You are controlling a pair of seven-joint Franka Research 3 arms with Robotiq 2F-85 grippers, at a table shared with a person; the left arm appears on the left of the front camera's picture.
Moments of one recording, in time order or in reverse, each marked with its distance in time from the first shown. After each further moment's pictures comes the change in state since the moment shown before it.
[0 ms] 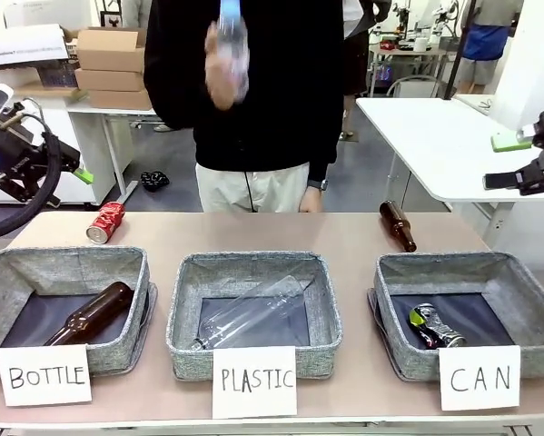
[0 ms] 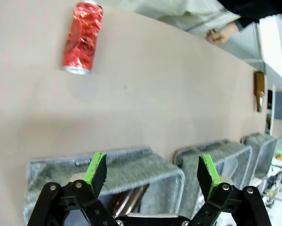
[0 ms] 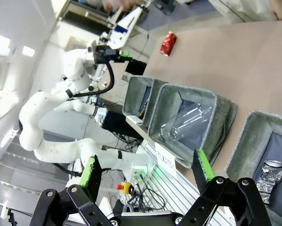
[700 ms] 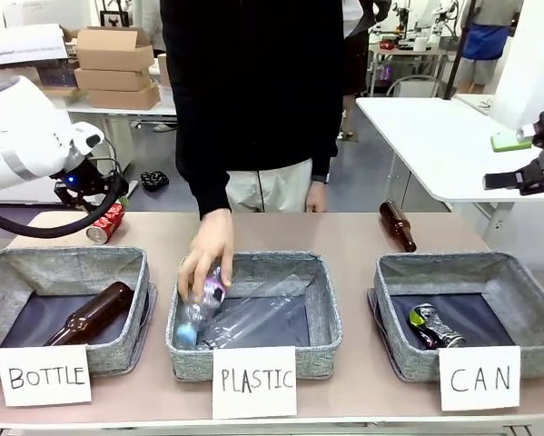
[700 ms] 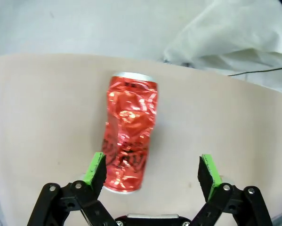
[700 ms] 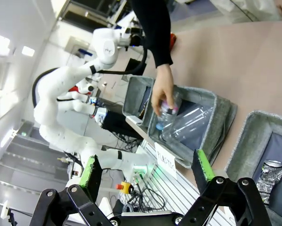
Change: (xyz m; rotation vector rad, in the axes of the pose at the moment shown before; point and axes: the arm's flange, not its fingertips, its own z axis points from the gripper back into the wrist) left arm 0.093 0.021 -0.149 0.382 -0.016 -0.095; right arm 0.000 0.000 0.000 -0.001 0.000 0.000
